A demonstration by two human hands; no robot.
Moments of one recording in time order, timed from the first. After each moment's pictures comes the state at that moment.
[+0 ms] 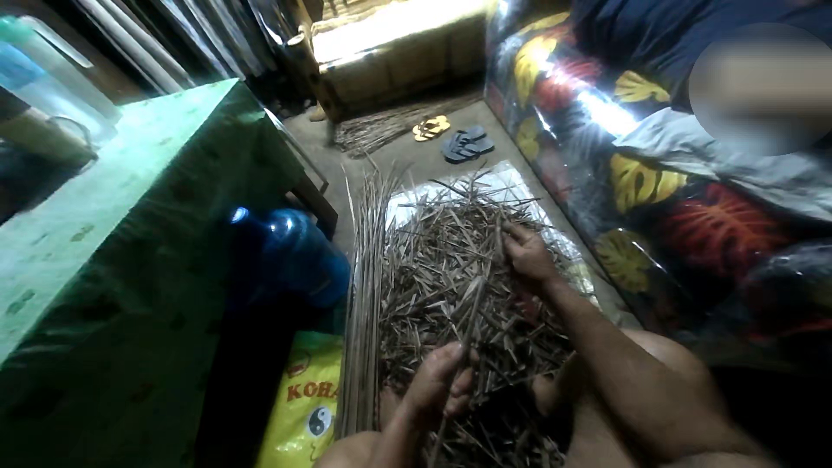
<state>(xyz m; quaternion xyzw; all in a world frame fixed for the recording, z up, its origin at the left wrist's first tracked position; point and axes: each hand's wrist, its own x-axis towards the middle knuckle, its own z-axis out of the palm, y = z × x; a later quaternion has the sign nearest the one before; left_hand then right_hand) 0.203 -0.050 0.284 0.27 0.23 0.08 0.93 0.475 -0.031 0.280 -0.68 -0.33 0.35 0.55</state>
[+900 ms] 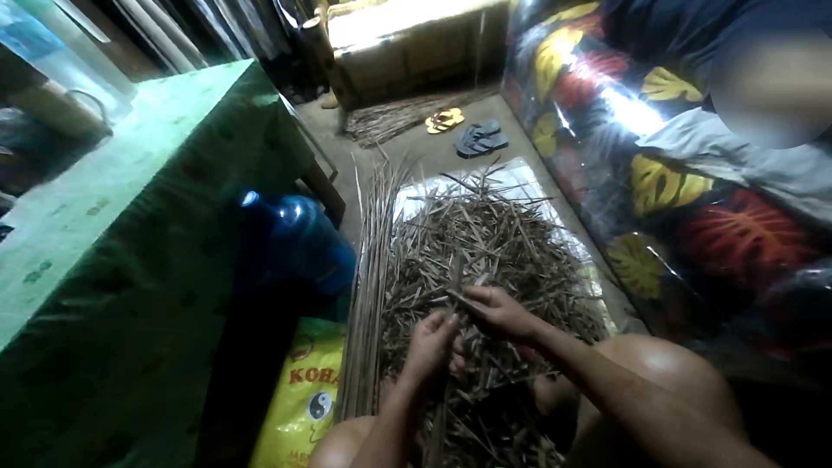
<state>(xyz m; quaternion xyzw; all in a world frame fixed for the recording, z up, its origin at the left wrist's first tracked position) 0.220 -0.033 0.296 0.41 0.41 0.19 0.79 0.404 -0.065 0.274 -0.49 -0.47 0.58 0.44</state>
